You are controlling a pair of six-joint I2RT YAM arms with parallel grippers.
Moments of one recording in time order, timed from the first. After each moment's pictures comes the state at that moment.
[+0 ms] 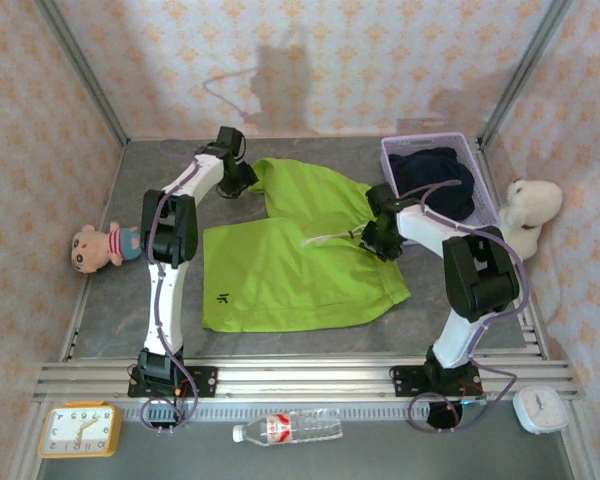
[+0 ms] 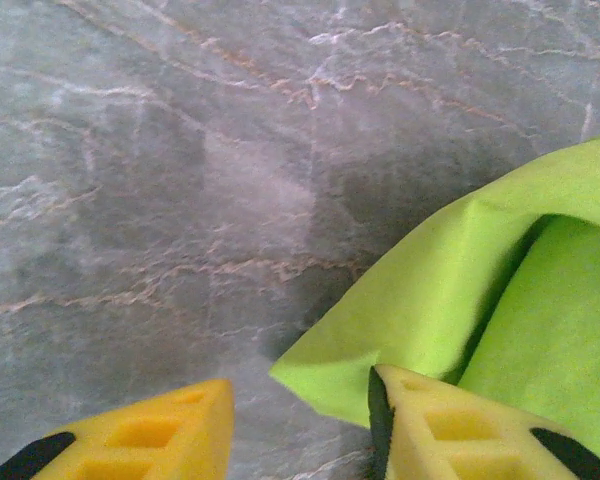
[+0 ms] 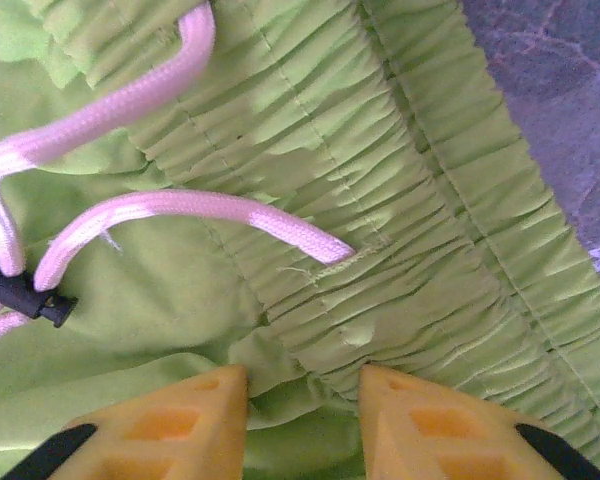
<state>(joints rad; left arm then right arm) -0.12 2.38 2.00 -0.74 0.13 -0.79 0.32 1.76 1.11 -0.69 -0.07 0.87</state>
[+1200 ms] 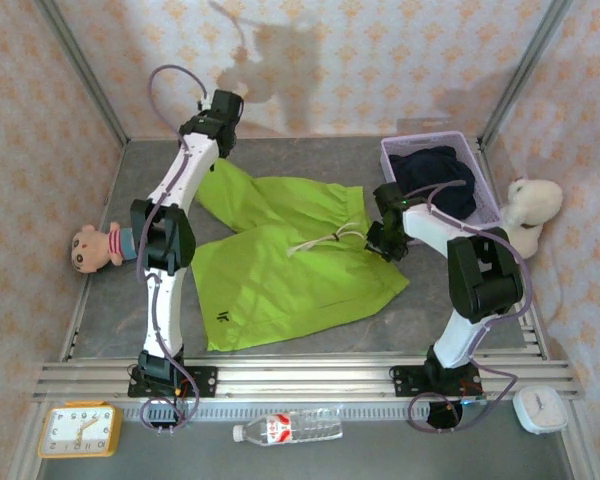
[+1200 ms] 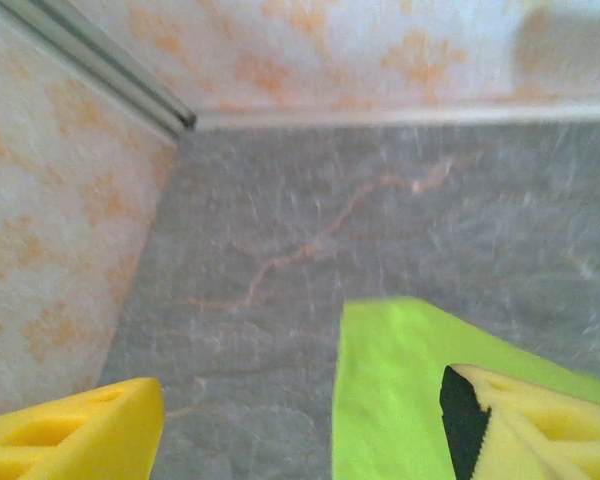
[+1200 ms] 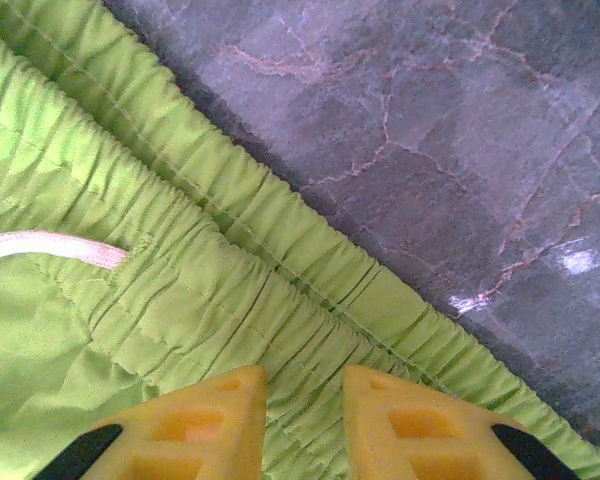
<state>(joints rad) -0.15 2.26 2.22 -0.93 -0.67 -0.15 0.28 1.74 1.11 -0.73 -0.11 0.80</state>
